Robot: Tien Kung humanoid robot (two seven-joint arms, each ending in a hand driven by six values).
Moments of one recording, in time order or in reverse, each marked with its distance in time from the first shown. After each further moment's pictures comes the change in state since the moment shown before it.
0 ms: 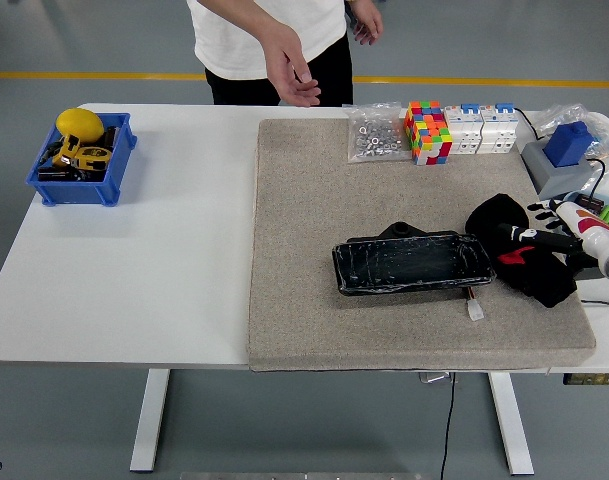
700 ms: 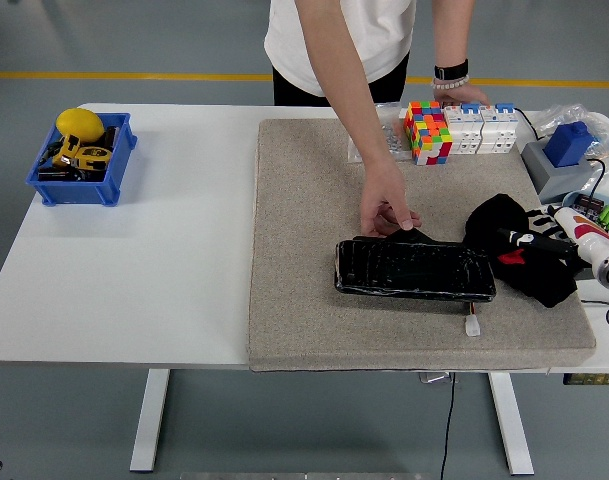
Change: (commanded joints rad) left arm -0.001 -0.001 0.003 0.000 -0.008 0.001 0.000; right arm 0.026 0.030 -0.038 -0.119 0.009 -0.079 0.062
